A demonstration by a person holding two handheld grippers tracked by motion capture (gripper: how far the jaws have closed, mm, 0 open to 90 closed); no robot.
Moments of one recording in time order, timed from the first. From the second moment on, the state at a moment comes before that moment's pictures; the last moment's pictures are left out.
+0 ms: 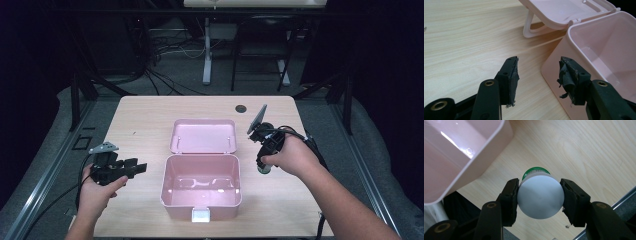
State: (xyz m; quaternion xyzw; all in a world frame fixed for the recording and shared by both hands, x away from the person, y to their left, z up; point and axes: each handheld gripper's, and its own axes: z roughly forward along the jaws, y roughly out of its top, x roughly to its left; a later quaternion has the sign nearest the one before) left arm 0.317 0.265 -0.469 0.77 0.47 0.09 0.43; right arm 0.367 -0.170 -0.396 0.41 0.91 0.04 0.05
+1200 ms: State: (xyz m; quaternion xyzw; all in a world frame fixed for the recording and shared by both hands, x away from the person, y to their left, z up) left arm 0.317 0.265 -0.469 0.77 0.47 0.08 0.43; right arm 0.348 -0.087 -0.381 0.30 0.95 0.05 0.04
